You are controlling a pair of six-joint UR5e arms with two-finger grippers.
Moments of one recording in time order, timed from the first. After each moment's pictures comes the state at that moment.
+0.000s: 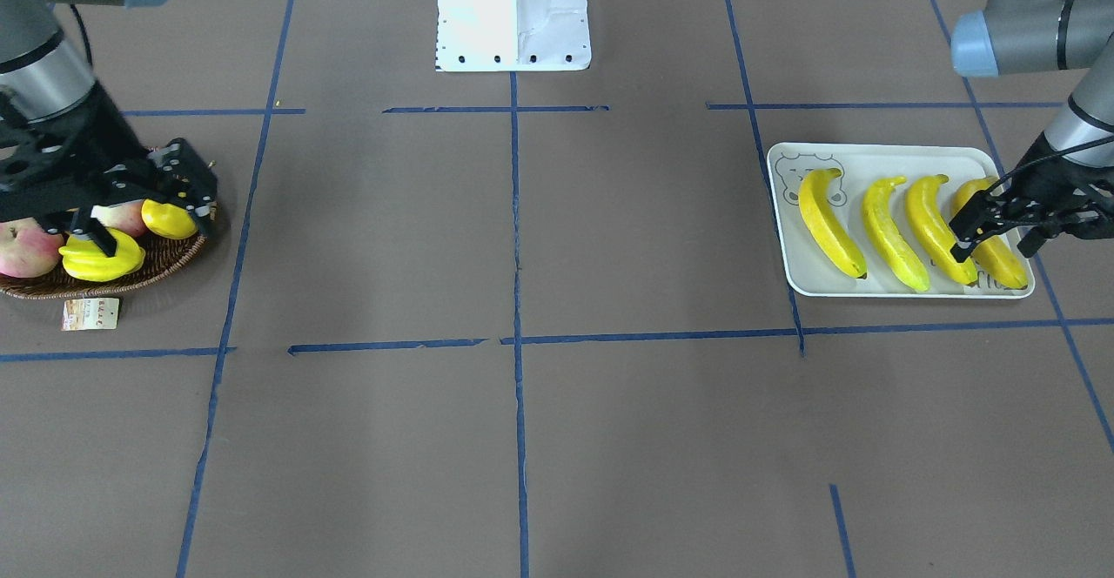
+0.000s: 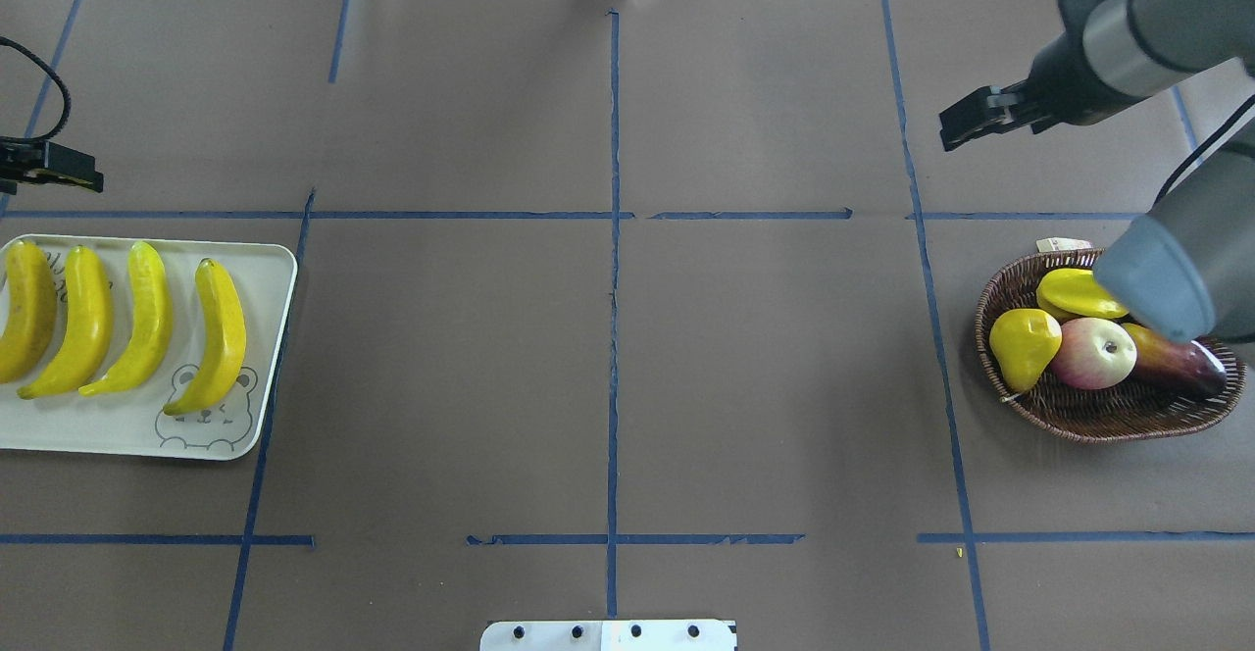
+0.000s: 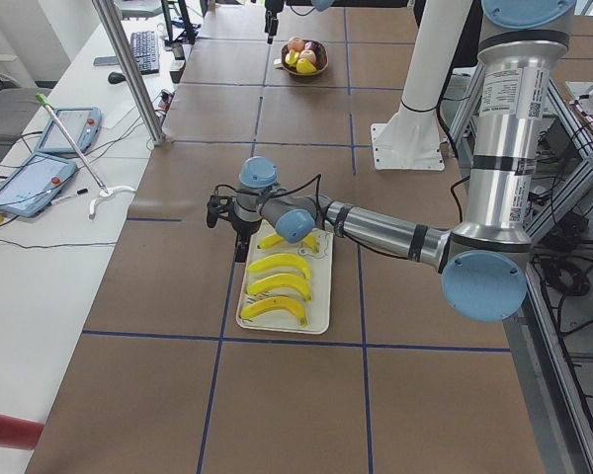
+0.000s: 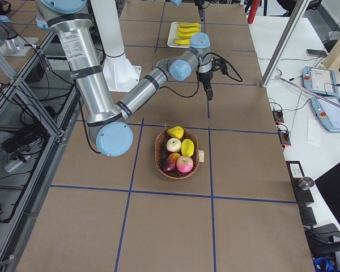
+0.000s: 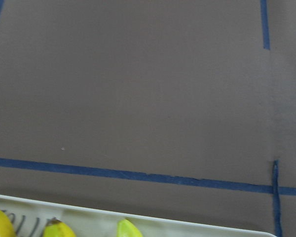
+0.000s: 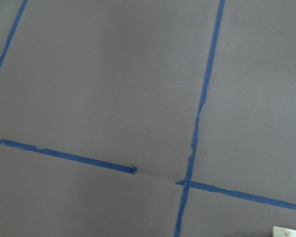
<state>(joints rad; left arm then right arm) -1.16 -1.62 -1.72 -2.00 -2.10 -0.70 1.08 -1.26 1.93 -1.56 2.14 0.56</state>
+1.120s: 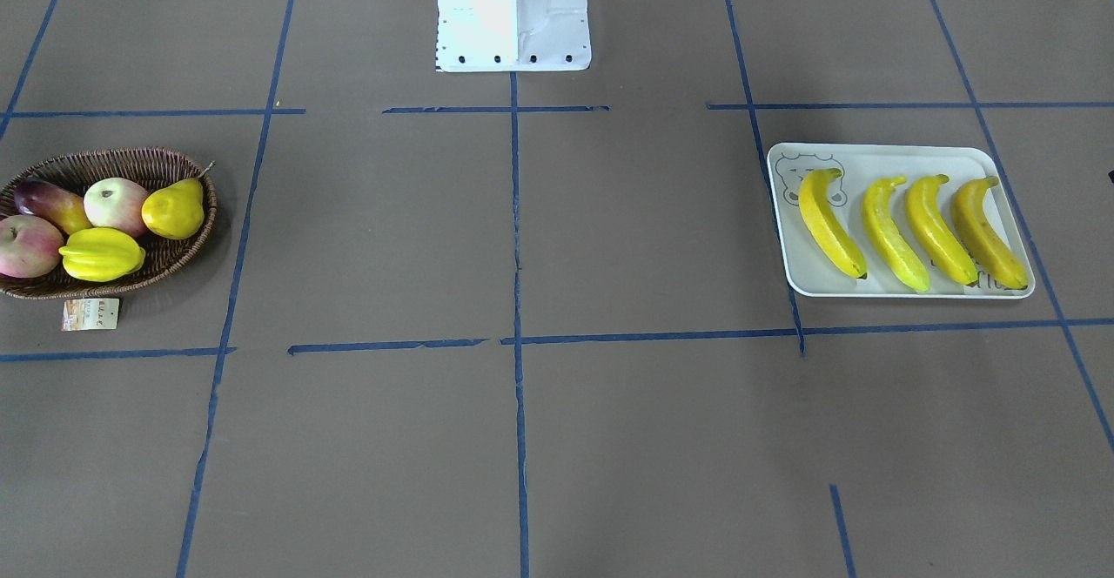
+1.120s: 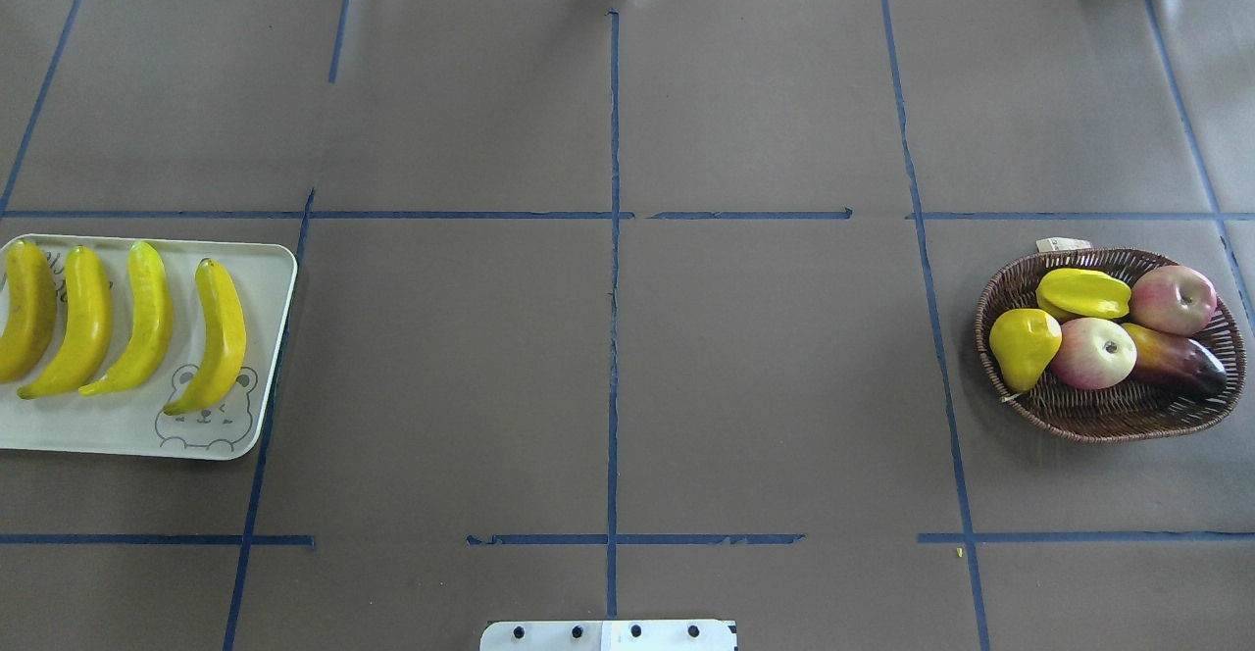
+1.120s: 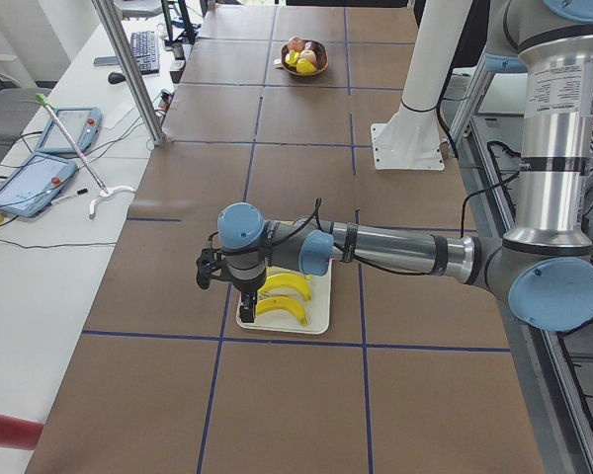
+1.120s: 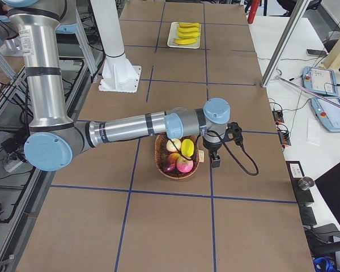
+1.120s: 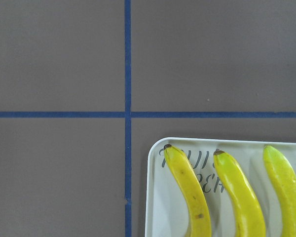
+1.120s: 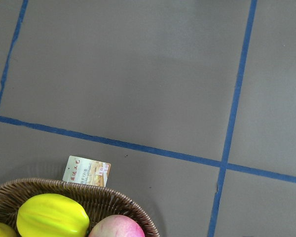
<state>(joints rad) -1.49 -1.53 -1.70 -1.64 -2.37 -0.19 1.49 -1.48 1.69 -1.55 2.37 0.02</state>
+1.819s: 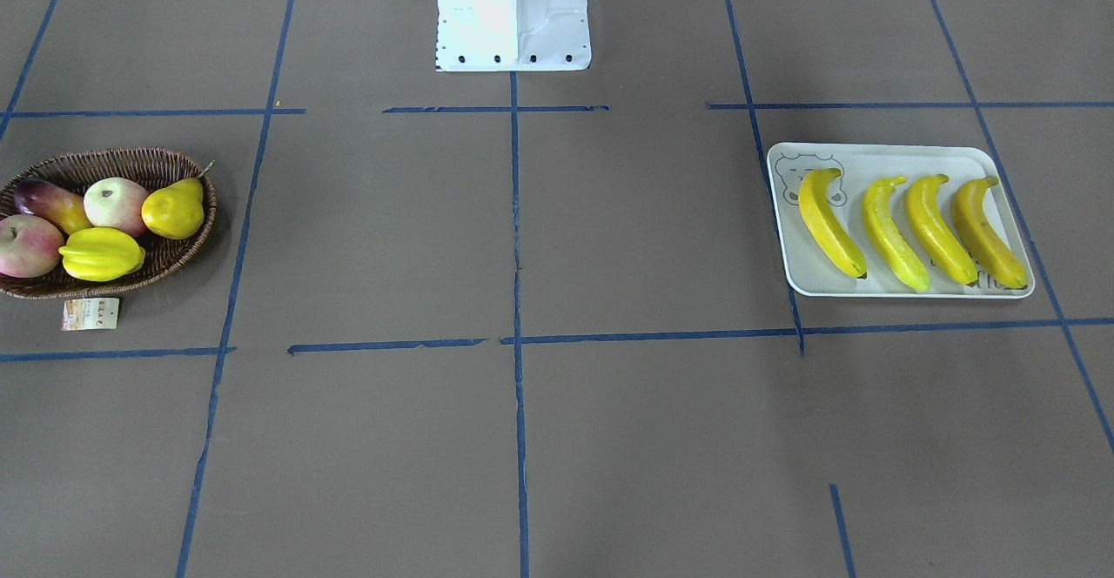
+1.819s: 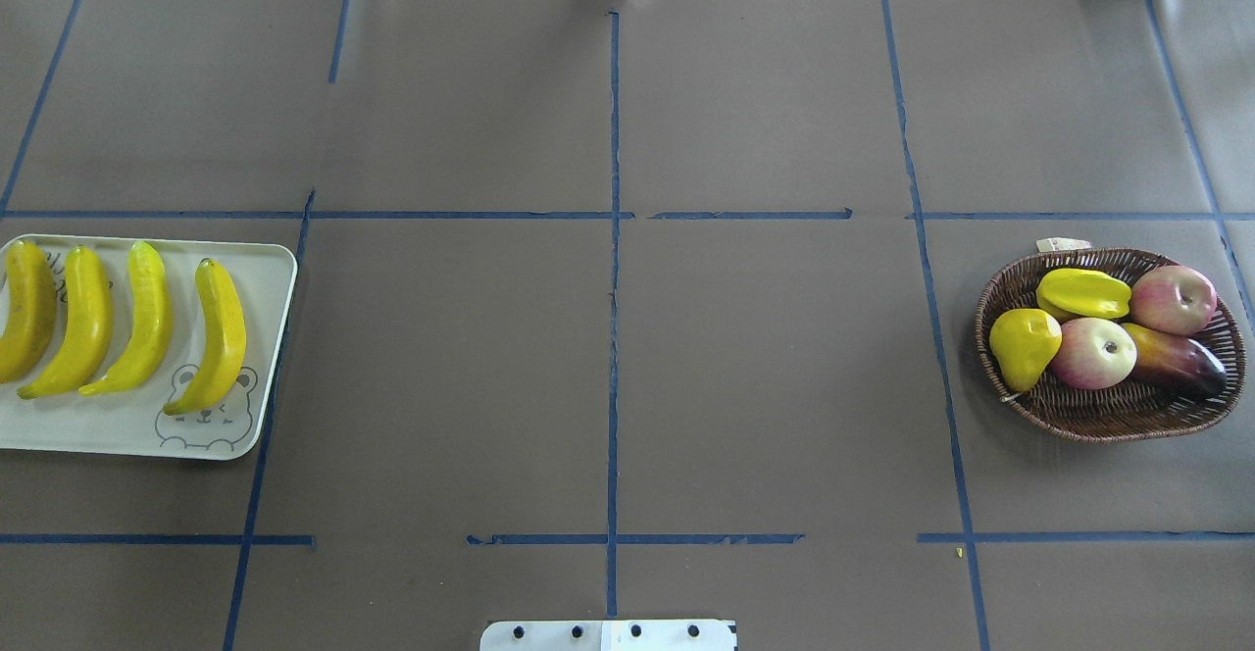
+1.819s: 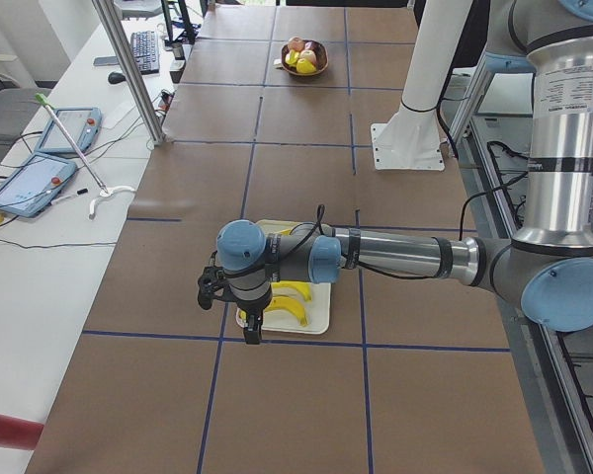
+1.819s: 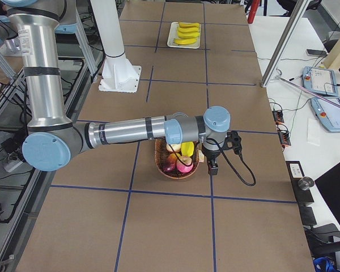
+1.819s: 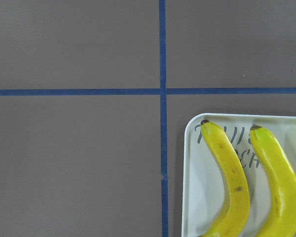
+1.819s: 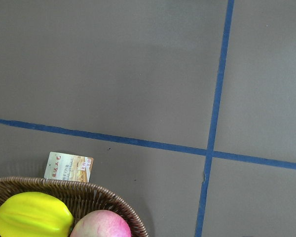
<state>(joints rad) -1.58 -1.53 -1.68 -1.50 -2.37 0.02 1.50 -1.49 1.65 -1.55 2.37 0.03</state>
